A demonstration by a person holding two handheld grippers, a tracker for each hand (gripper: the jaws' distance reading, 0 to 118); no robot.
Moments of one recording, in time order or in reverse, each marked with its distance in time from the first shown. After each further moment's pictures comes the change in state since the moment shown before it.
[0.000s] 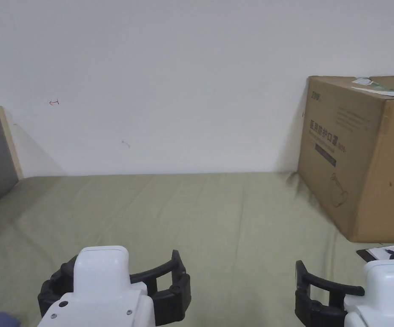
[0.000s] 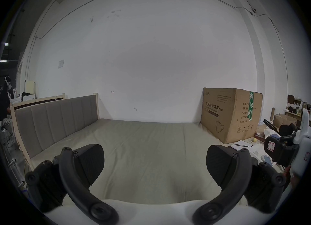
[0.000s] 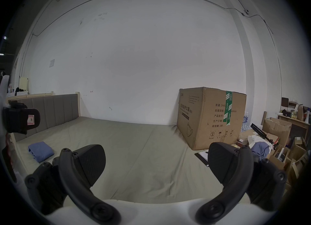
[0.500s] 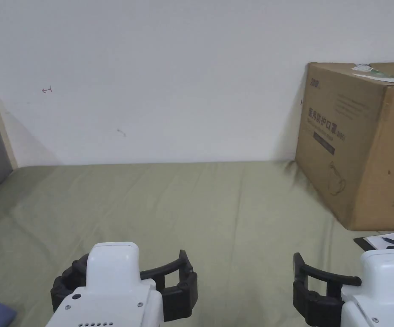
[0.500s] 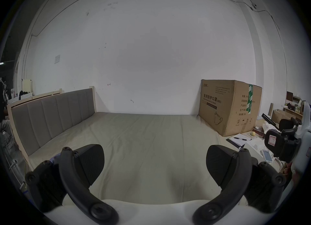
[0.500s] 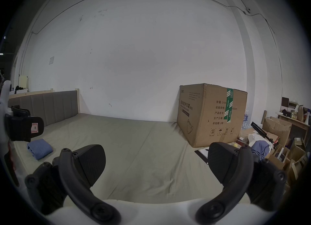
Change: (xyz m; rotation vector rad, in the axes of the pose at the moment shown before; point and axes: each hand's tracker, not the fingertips) left arm 0.006 -0.015 -0.017 -0.074 -0.021 -0.007; right arm 0.000 -0.006 -0.008 -0.033 0.002 0.009
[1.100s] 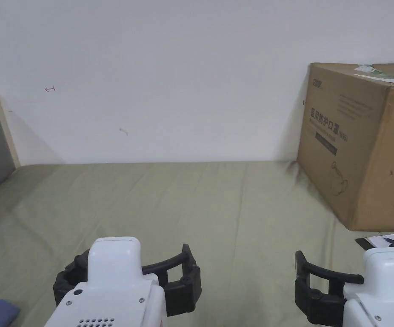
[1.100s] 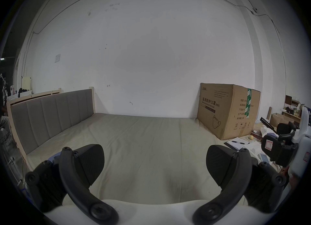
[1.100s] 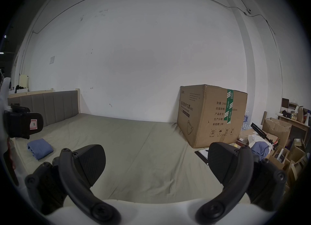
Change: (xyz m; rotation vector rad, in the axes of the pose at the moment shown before) left arm -0.002 0.006 0.008 0.026 -0.012 0.023; right arm -0.002 0.003 0.004 0.006 0.001 0.005
